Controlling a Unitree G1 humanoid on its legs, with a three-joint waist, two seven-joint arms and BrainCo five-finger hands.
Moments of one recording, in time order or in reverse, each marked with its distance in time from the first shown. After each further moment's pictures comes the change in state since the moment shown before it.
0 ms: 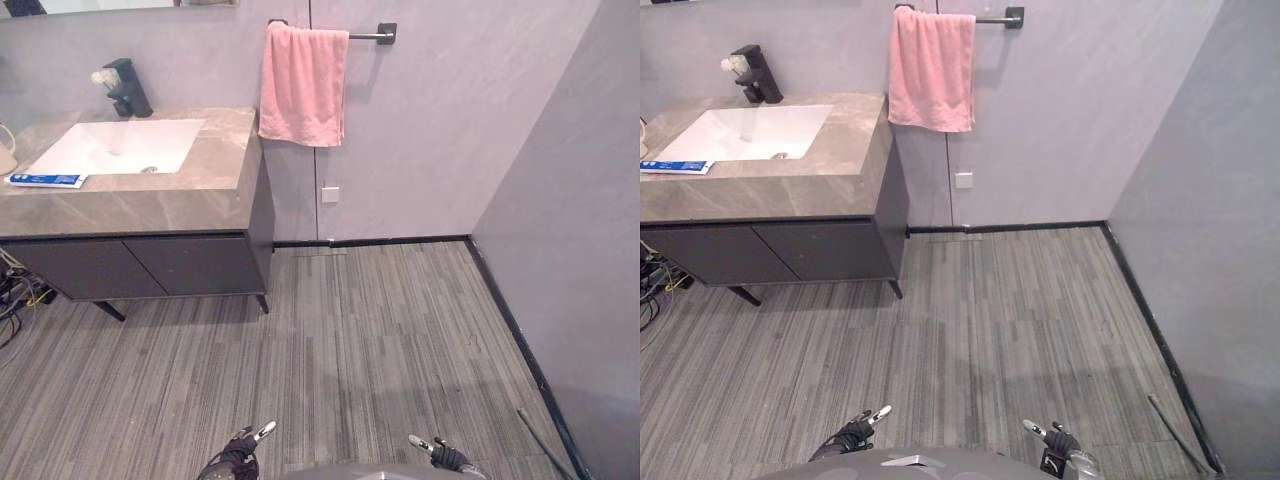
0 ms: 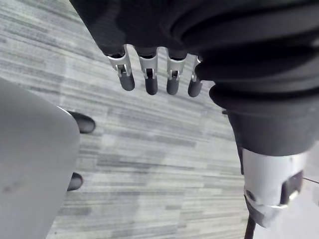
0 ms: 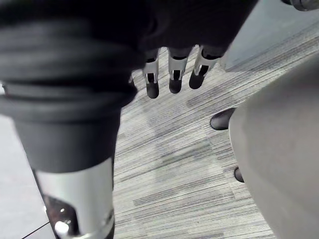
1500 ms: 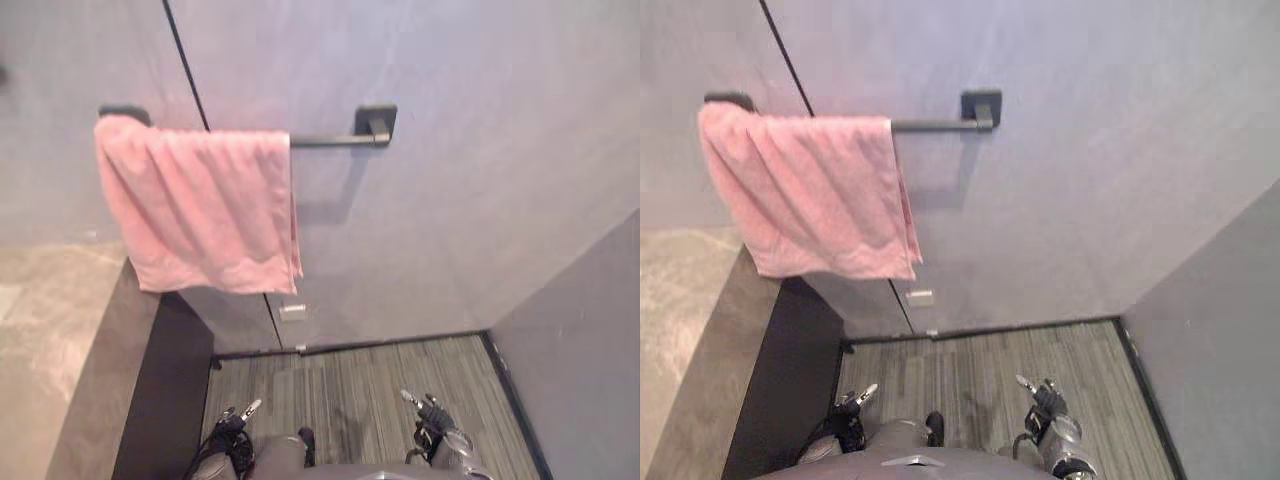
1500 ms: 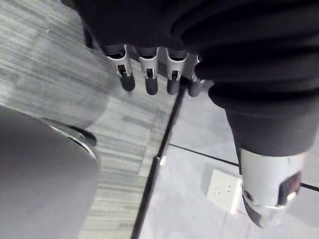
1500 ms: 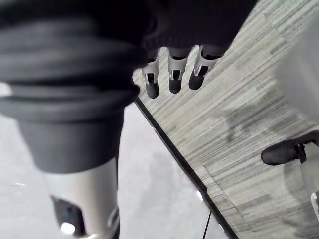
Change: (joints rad) left arm -0.006 -0.027 0.087 -0.101 -0.052 -0.014 0.103; right arm -0.022 0.088 0.017 -0.131 0.195 -0.028 -0.065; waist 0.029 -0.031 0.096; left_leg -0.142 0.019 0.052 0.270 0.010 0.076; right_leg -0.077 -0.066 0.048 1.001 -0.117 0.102
